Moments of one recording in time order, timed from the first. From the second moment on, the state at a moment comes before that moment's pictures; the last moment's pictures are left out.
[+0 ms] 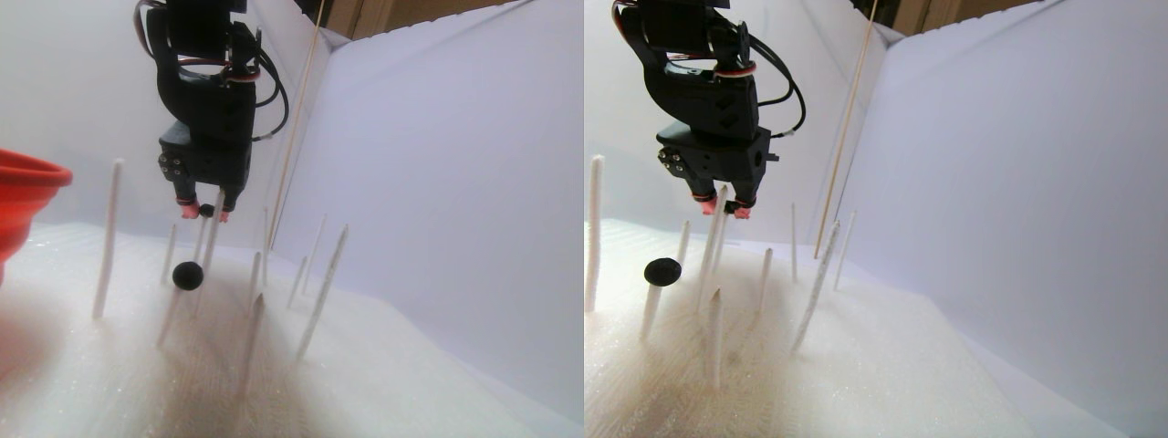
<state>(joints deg) -10.9 72.6 115.1 -16.9 -79.4</state>
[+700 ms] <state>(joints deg) -12.8 77.3 120.3 -18.5 -80.2</state>
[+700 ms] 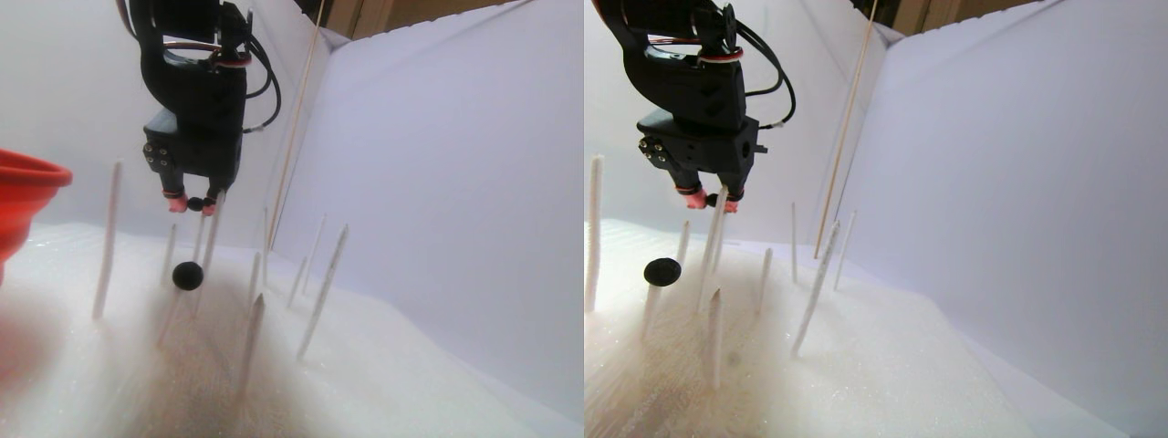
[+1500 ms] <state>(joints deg) -16.3 87.3 127.4 -14.2 -78.5</state>
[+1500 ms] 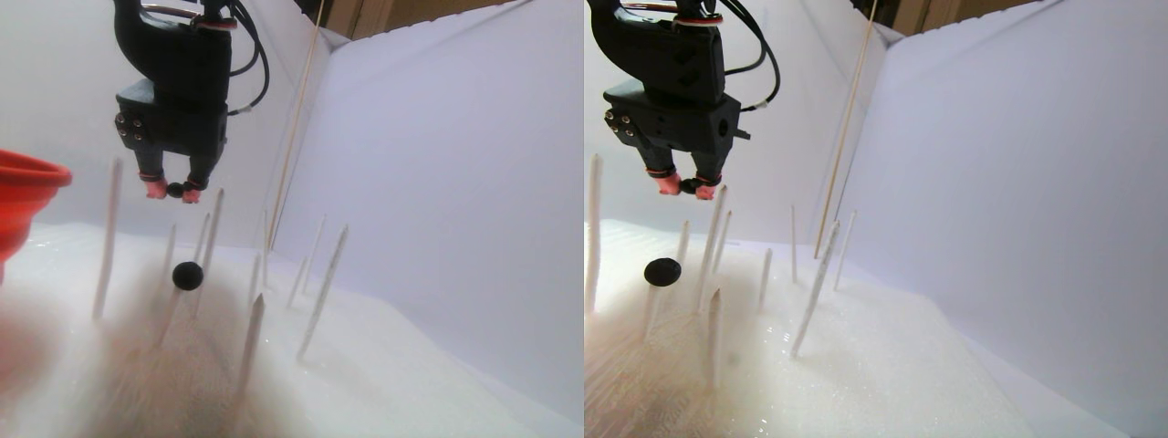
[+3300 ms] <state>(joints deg) -25.3 117.1 139.8 8.1 -72.3</state>
